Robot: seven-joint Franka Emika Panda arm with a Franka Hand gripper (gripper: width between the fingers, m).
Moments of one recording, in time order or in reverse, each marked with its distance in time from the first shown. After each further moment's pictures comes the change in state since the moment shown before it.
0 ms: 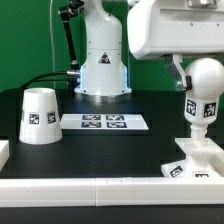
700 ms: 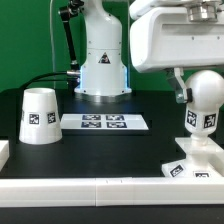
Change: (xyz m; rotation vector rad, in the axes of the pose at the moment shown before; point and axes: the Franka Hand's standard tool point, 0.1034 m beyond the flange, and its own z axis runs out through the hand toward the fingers) arm -0.009 -0.006 0.015 0.008 -0.016 -0.002
